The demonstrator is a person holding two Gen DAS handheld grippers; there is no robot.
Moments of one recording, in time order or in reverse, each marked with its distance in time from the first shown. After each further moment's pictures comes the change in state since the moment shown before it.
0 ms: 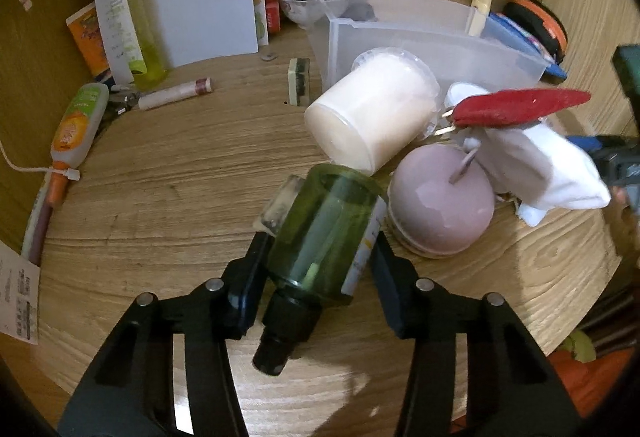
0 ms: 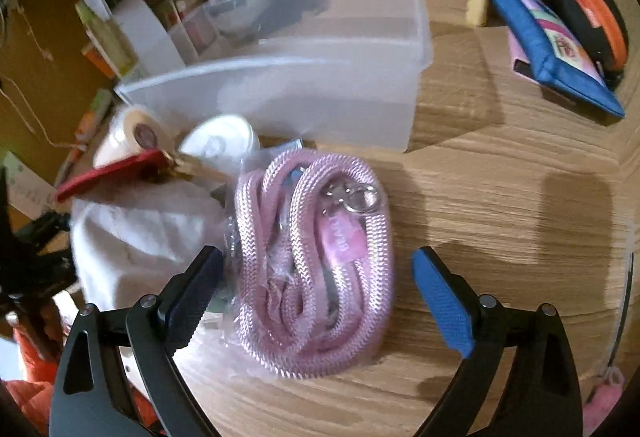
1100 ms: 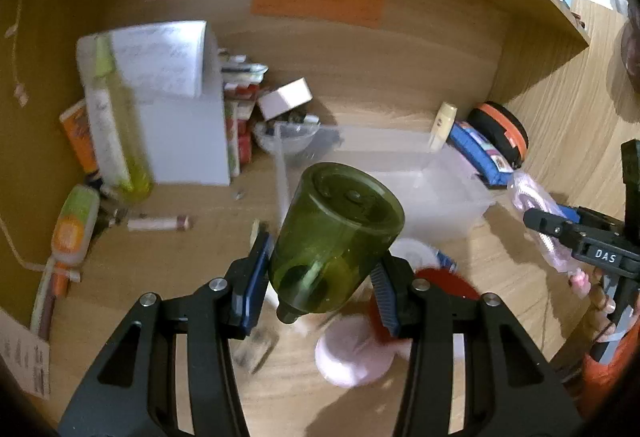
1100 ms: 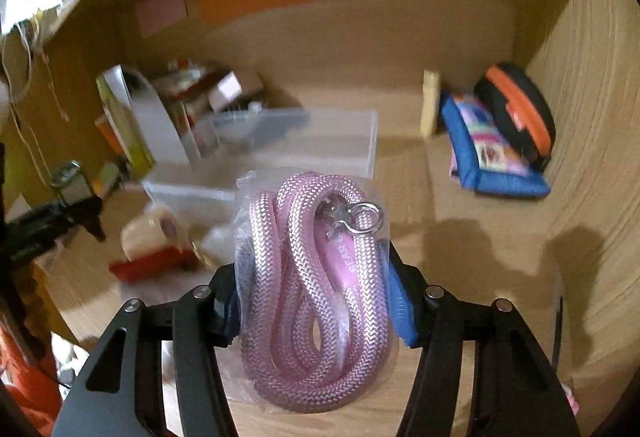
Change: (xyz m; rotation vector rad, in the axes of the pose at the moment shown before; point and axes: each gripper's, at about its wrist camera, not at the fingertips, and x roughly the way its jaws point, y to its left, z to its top) left arm -0.055 -0.019 0.088 -0.032 -0.273 -0.100; right arm -0.092 0.000 0.007 0.004 -0.371 -0.072
